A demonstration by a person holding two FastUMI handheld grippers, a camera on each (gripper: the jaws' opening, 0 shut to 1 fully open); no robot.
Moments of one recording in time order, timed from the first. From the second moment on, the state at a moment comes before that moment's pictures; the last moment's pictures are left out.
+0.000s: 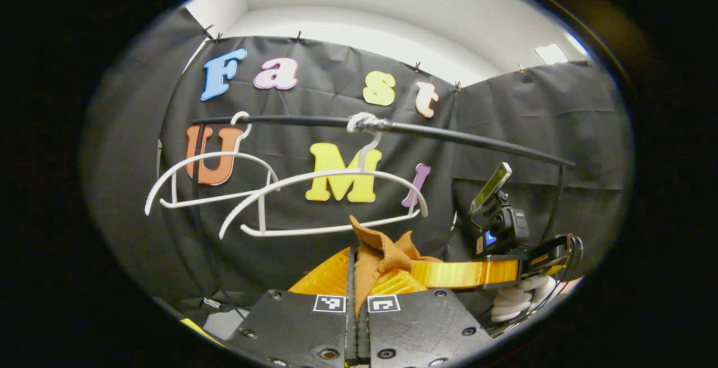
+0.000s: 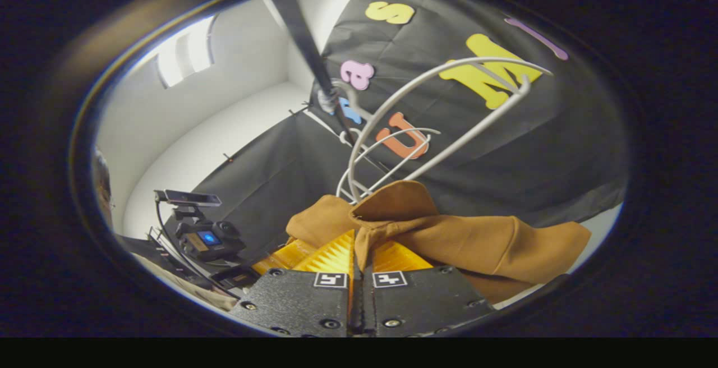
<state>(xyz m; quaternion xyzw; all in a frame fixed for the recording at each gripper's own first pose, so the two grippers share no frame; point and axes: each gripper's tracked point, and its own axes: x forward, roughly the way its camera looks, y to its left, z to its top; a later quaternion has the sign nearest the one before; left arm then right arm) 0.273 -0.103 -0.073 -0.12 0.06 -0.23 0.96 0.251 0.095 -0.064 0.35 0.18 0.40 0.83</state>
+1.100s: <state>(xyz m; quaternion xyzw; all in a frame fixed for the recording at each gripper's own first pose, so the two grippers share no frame) 0.158 -0.126 -0.459 -0.15 0.43 -0.15 0.88 0.190 0.060 -0.455 0.20 0.53 0.13 0.81</state>
